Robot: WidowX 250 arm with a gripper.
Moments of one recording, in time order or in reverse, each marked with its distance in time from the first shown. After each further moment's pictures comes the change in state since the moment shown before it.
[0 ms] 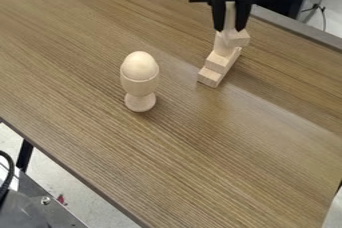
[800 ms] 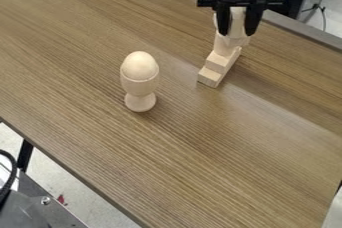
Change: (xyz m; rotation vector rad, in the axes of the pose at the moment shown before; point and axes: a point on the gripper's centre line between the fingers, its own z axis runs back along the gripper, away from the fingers) arm 0.000 -0.008 -0.004 0.012 -0.030 -0.020
